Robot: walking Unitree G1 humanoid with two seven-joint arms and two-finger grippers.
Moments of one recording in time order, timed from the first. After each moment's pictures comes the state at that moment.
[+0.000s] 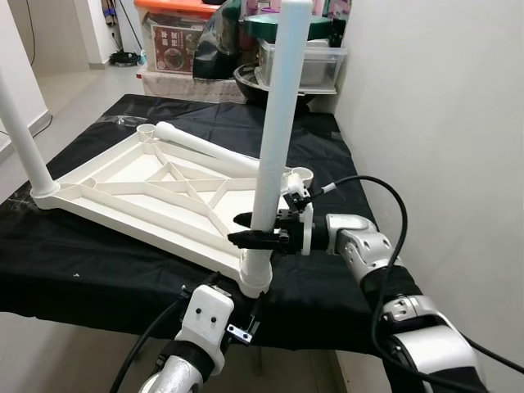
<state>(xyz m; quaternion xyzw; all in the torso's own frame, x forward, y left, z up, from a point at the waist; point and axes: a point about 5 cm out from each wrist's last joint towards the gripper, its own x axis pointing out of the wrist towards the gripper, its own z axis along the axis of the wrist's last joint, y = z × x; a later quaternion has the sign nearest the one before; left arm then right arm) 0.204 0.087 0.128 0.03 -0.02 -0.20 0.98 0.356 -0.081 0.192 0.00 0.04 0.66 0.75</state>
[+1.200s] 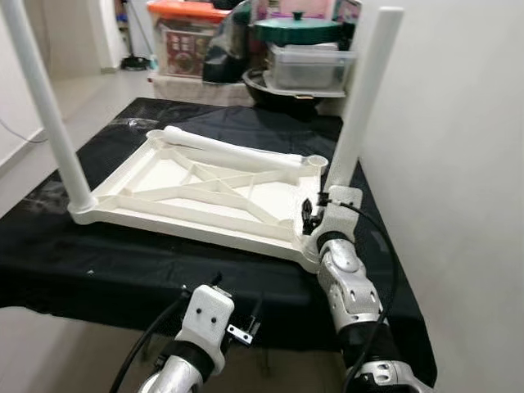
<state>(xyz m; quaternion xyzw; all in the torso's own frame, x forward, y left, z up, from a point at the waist) 0.204 0.087 0.128 0.03 -0.02 -0.21 0.98 0.359 -0.114 0.148 0.09 0.02 -0.01 1.00</state>
